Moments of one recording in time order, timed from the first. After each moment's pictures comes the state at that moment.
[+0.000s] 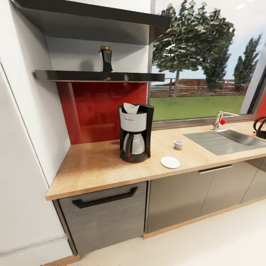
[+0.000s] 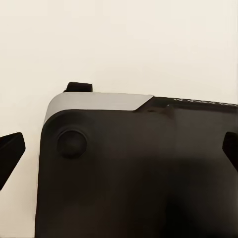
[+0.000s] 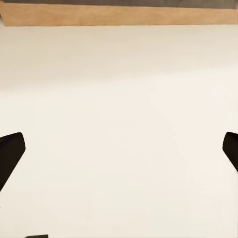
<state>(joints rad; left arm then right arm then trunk) 0.00 -0.07 0.09 -0.23 0.01 -0.02 0.00 -0.01 -0.09 0.00 -0.58 0.13 -0.12 -0.17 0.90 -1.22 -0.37</state>
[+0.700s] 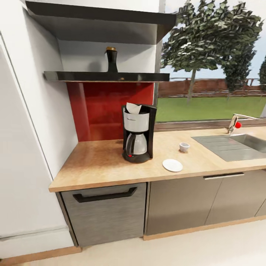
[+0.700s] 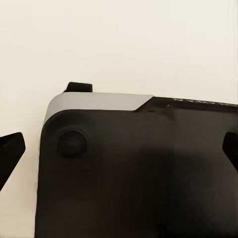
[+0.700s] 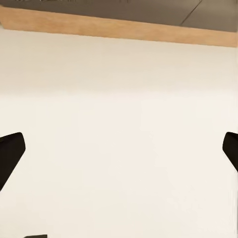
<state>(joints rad) 0.00 -0.07 0.09 -0.23 0.01 -0.02 0.00 -0.01 -0.09 0.00 -0.58 0.13 -0.12 -0.17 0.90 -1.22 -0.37</state>
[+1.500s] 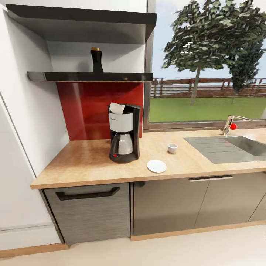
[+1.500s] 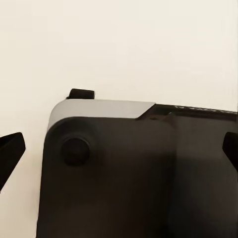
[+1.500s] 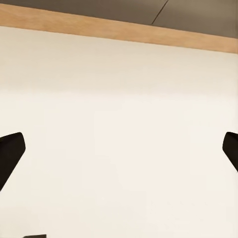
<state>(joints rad) 0.00 -0.06 0.10 -0.23 0.01 -0.04 0.00 -0.01 -0.09 0.00 -0.58 0.14 -0.12 -0.17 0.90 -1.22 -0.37</state>
